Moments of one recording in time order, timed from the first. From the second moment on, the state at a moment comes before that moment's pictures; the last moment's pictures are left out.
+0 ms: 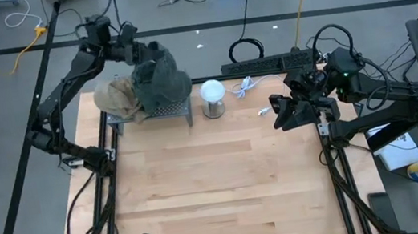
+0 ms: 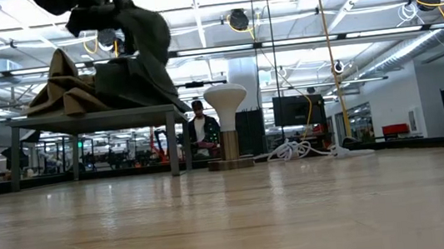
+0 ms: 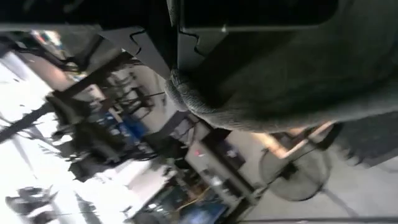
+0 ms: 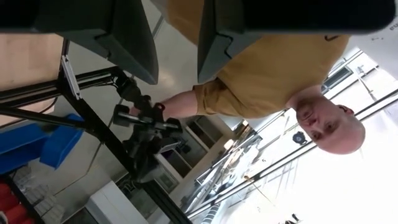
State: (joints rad) left arm 1.08 1.44 1.36 -0.19 1.22 -0.49; right arm -0.16 0.99 1.17 0.08 -0.83 0.94
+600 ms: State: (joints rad) left arm 1.18 1.41 1.36 -0.62 1.09 -0.26; right arm -0.16 0.99 1.17 0.08 -0.83 0.93
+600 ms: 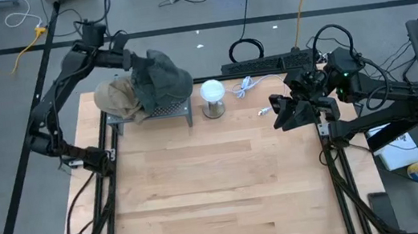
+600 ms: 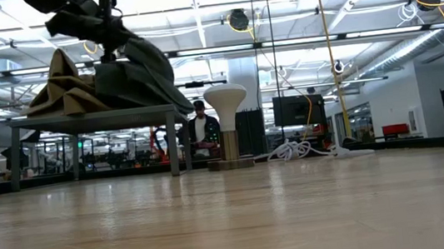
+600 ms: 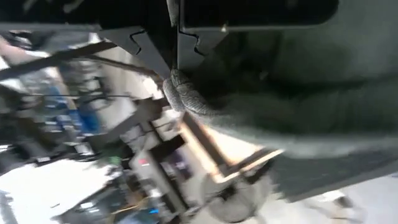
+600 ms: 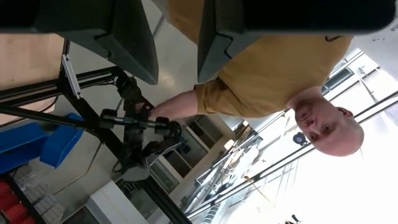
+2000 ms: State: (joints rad) left arm 1.17 1.27 1.36 -1.04 0.57 -0.22; right arm -0.17 0.99 1.17 0.08 -0.84 0.90
